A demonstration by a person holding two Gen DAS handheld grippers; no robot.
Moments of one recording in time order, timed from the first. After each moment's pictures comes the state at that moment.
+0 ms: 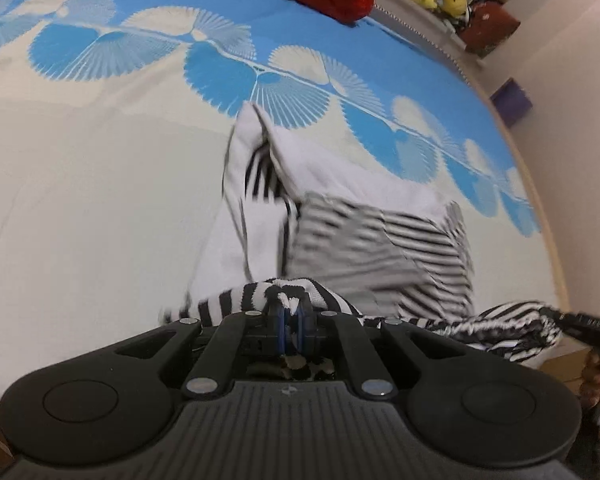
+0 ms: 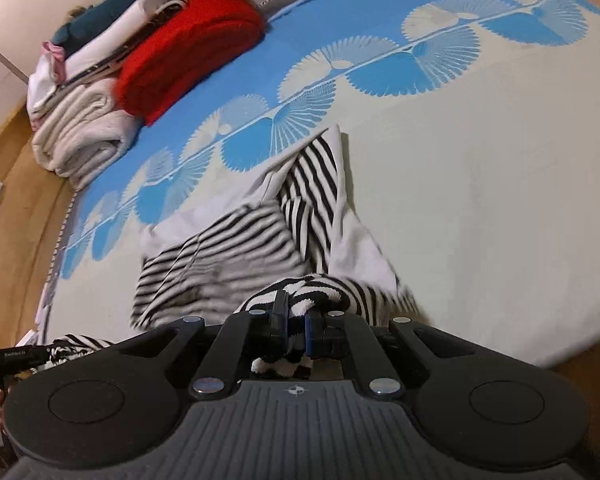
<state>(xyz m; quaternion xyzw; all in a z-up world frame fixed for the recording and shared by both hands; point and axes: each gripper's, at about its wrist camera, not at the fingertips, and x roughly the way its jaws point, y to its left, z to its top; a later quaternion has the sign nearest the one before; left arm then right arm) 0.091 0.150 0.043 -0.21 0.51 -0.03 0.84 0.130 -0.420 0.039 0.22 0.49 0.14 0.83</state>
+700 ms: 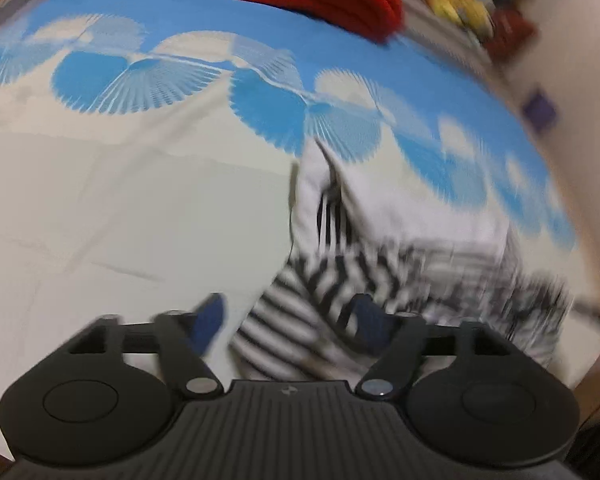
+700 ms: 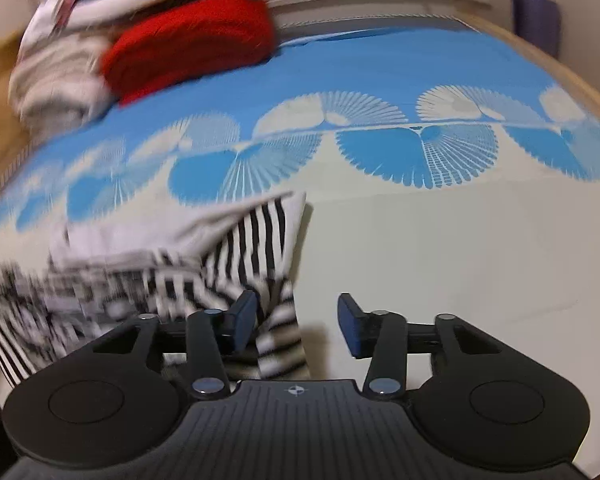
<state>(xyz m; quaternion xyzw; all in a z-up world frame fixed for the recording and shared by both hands) 0.103 0.185 0.021 -0.14 0.49 0.00 0.86 0.172 -0.403 0.002 0.00 0.43 0.13 0.89</state>
